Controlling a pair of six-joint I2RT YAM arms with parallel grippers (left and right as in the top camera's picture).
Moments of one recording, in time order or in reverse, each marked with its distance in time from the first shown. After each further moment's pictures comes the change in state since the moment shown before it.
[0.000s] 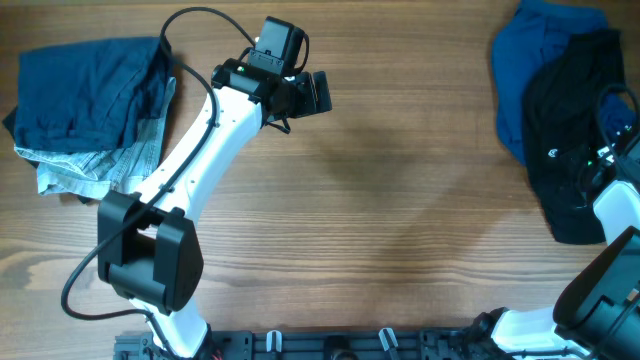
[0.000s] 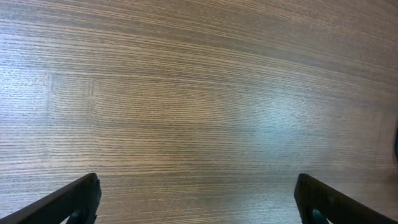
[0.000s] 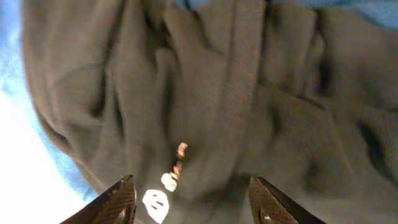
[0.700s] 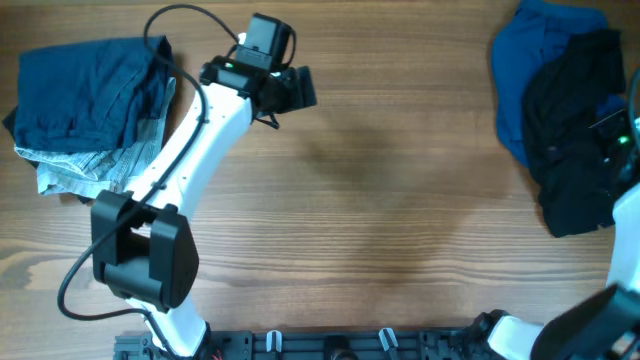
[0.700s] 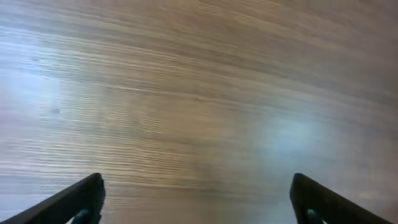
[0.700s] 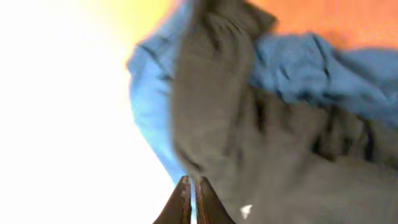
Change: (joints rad) left arm 0.061 0.000 0.000 -0.010 -0.068 -0.001; right arm 0.000 -0.229 0.159 -0.111 -0.174 0.001
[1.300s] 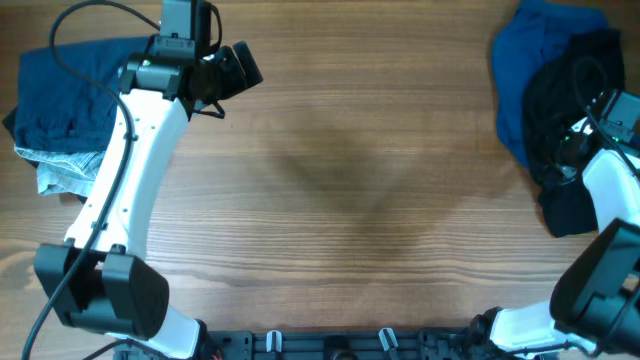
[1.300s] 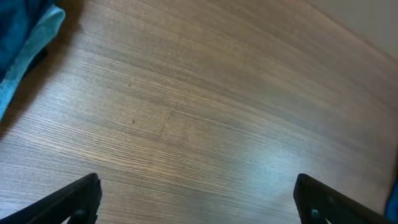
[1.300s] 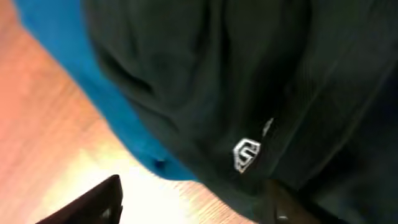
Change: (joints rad) left arm 0.184 -0.159 0.014 -0.089 0.028 -0.006; right arm 0.163 0.271 0.018 -0.156 0.200 0.015
